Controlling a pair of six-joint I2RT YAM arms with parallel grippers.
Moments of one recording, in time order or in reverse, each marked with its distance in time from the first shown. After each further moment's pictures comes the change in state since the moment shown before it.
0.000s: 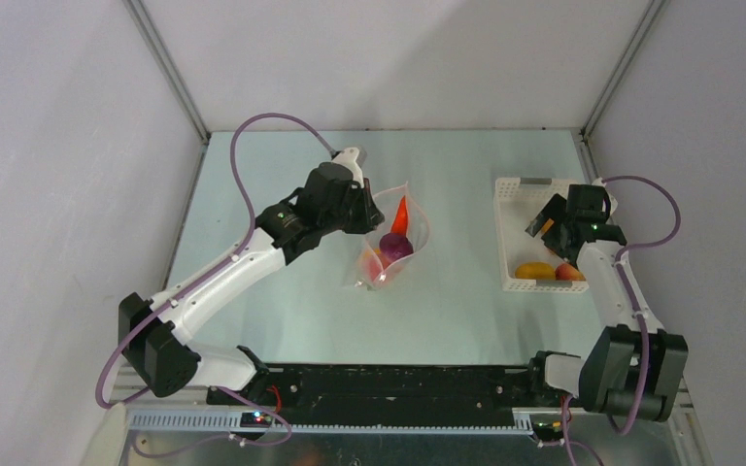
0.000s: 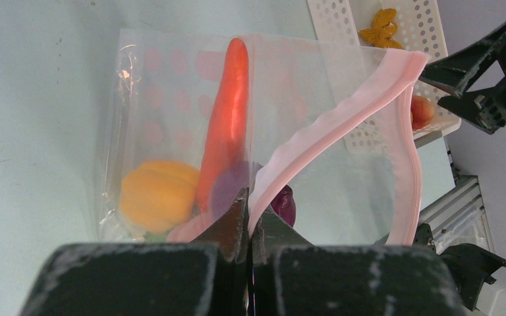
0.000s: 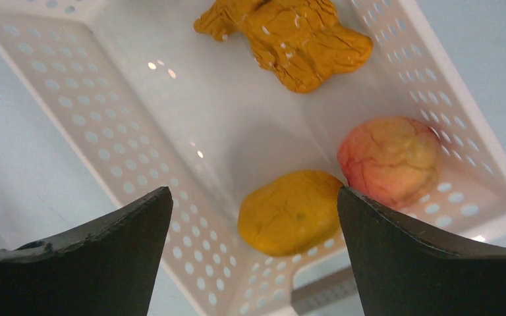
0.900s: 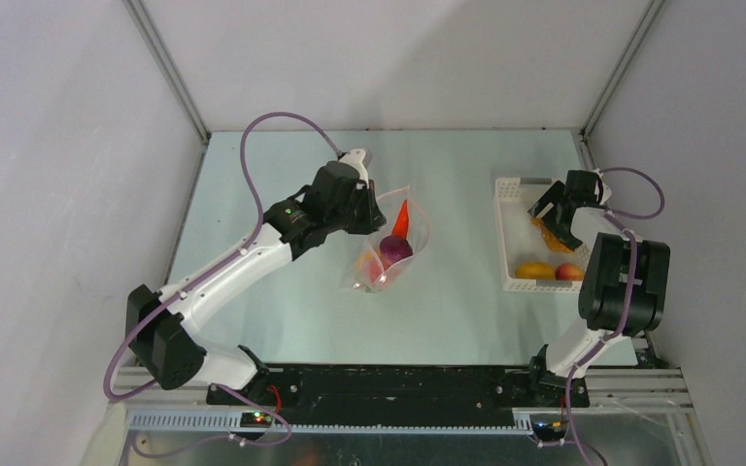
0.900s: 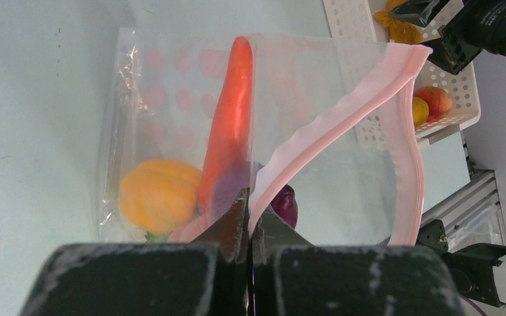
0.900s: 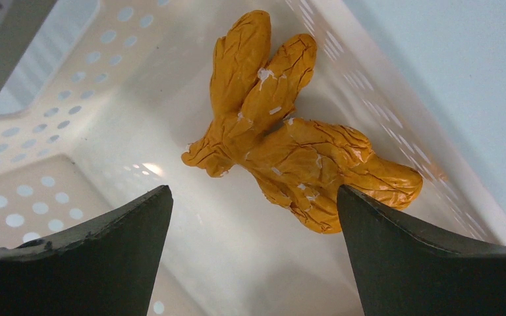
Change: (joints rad) left arm -0.002 0.047 0.021 -0.022 0.002 0.013; right arm -0.077 0.463 0.115 0.345 -0.018 0.029
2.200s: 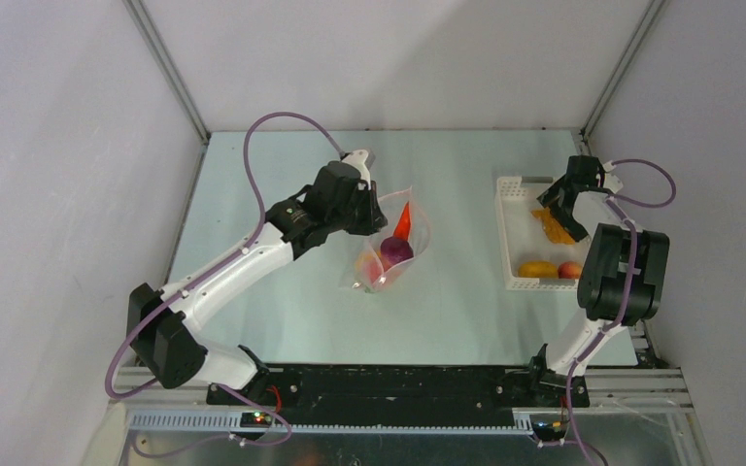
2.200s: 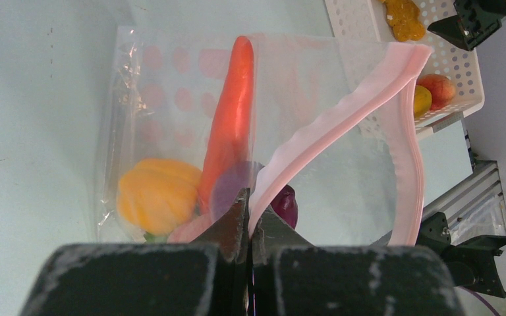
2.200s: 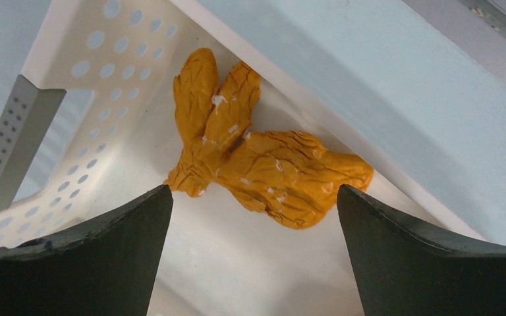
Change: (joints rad) left arm 0.000 0.009 0.002 0.000 0.023 0.020; right arm 0.007 0.077 0.160 -0.124 0.159 0.128
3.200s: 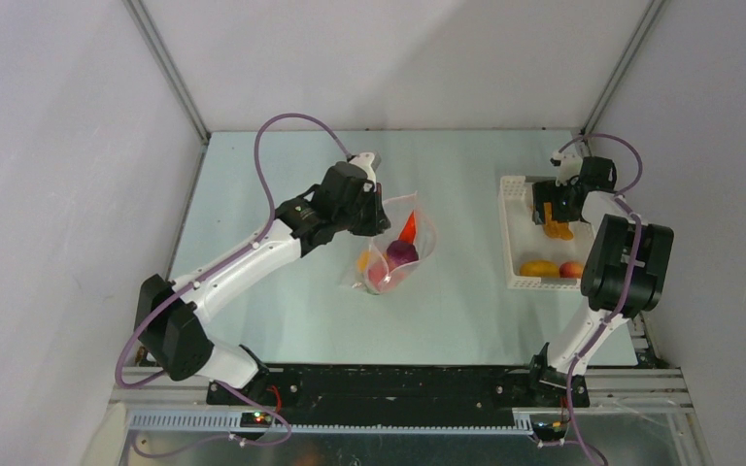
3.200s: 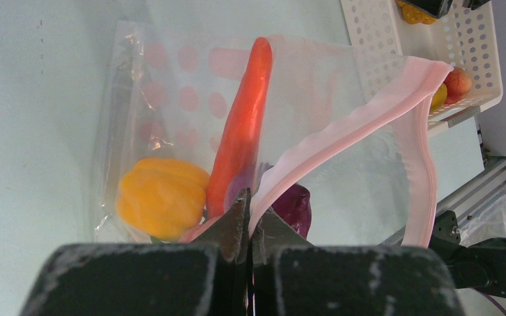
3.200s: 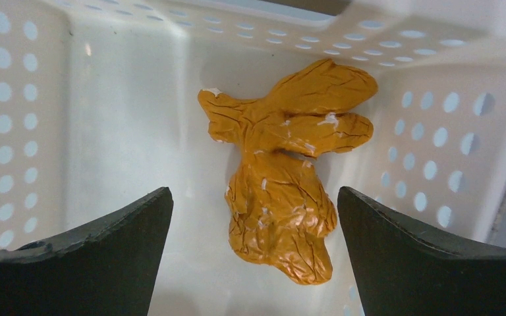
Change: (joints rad) left arm 0.000 0.050 0.000 0.018 0.011 0.006; right arm -0.071 0.073 0.024 0.082 -0.493 -1.047
